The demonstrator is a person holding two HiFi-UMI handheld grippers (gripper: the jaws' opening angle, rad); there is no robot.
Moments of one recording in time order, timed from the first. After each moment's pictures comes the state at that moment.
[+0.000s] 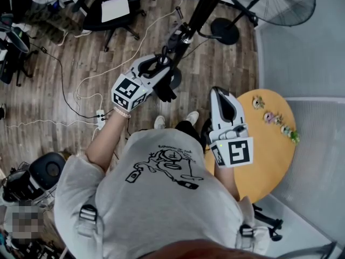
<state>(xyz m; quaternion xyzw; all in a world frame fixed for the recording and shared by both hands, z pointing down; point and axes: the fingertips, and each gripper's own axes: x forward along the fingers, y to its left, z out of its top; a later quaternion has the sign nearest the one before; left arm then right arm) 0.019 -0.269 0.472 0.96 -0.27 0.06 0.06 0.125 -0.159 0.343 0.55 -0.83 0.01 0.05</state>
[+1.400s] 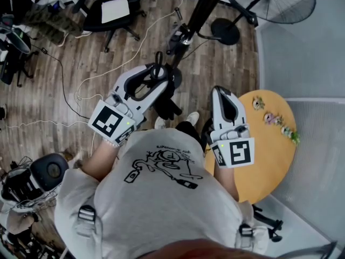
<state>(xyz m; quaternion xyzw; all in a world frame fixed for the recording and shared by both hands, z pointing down) 0.003 -0.207 0.335 0.96 -0.28 -0.01 0.06 0.134 -0.167 0.334 0.56 -0.83 0.01 0.04</state>
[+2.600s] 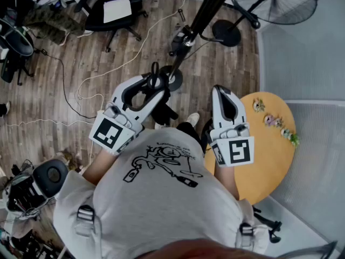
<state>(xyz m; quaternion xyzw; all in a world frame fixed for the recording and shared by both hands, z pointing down) -0.021 -0.191 0.342 0.95 -0.30 0.00 0.05 0.121 -0.177 0.331 0.55 -0.83 0.00 0.05</state>
